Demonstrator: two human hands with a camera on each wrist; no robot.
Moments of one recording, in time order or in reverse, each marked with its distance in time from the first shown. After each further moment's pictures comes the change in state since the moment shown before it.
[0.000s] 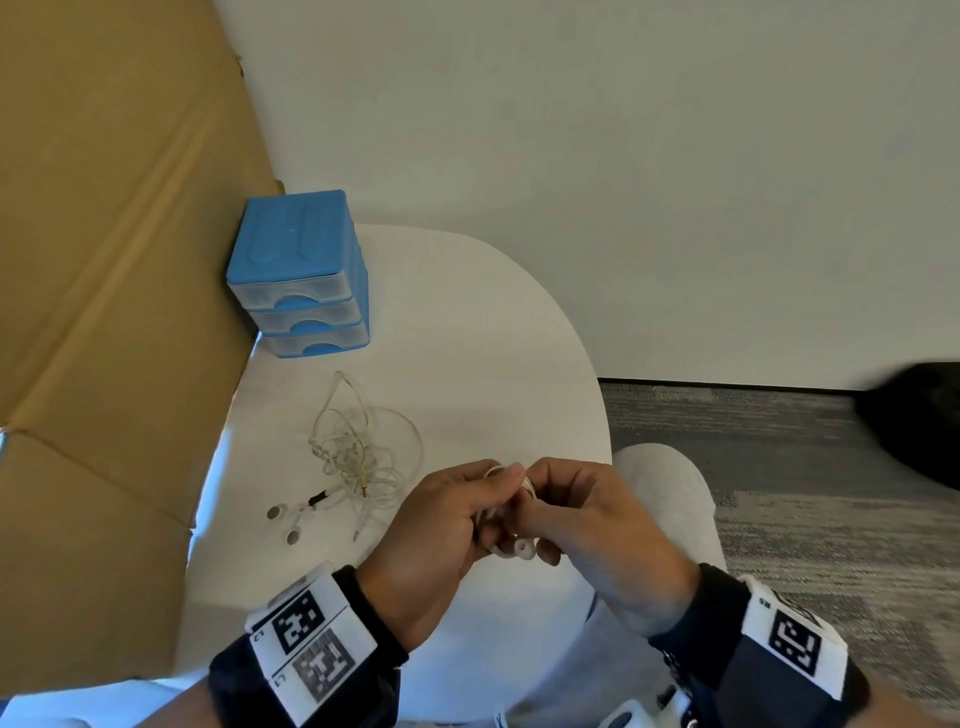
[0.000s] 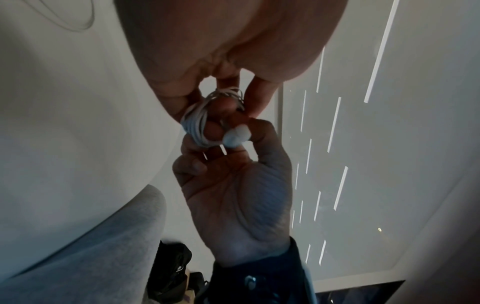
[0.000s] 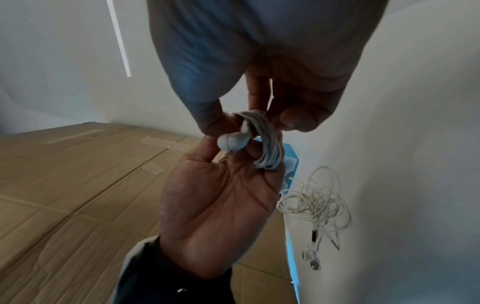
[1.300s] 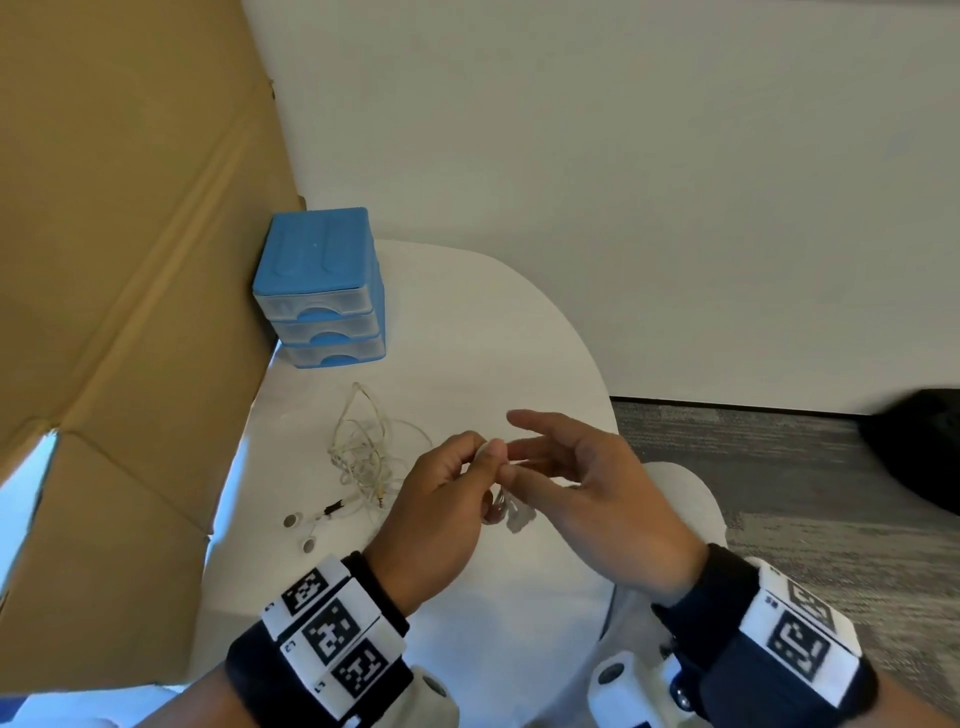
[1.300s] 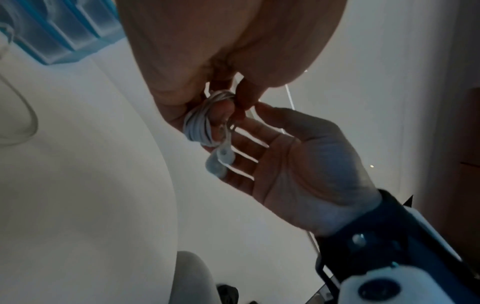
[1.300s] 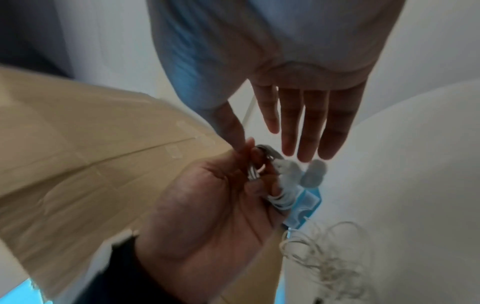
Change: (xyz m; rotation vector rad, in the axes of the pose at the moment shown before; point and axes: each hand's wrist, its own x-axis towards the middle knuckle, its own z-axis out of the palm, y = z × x) left_hand 0.010 0.009 -0.020 0.342 0.181 0.268; right_hand 0.016 -0.024 0.007 -0.300 0.094 -0.110
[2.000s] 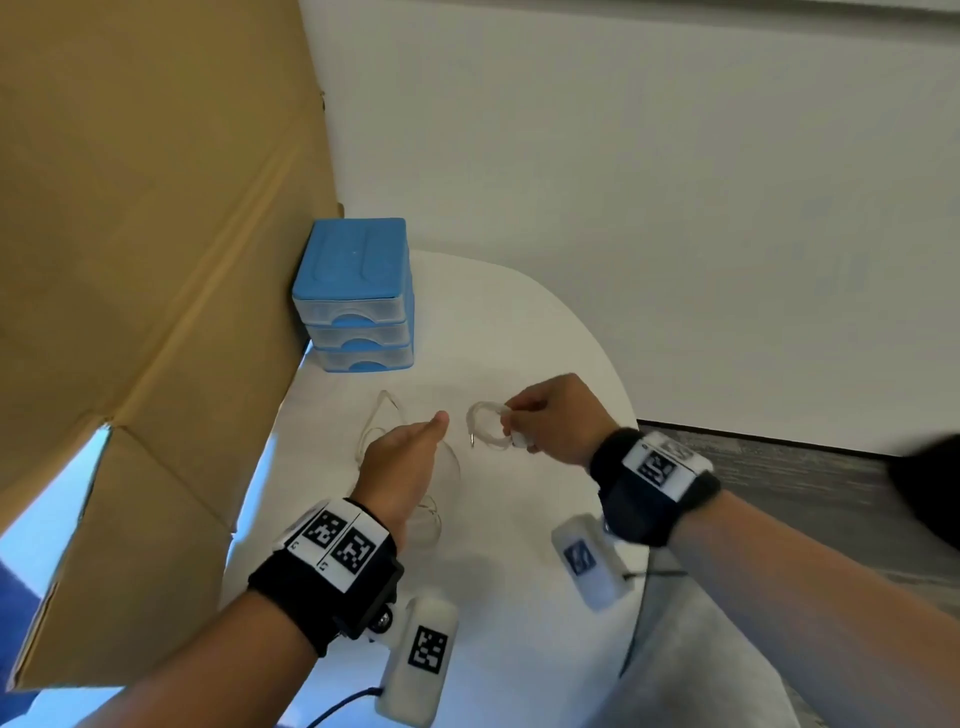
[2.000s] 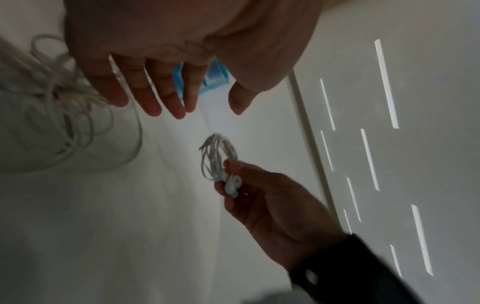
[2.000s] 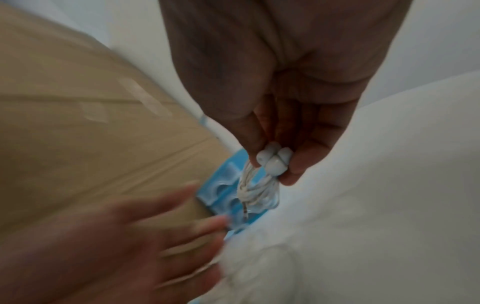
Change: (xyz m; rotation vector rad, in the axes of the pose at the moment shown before) left_hand 0.052 -0.022 -0.049 -0.114 0.421 -0.382; right_hand 0.128 0.015 0.010 -0.400 -0.041 0.070
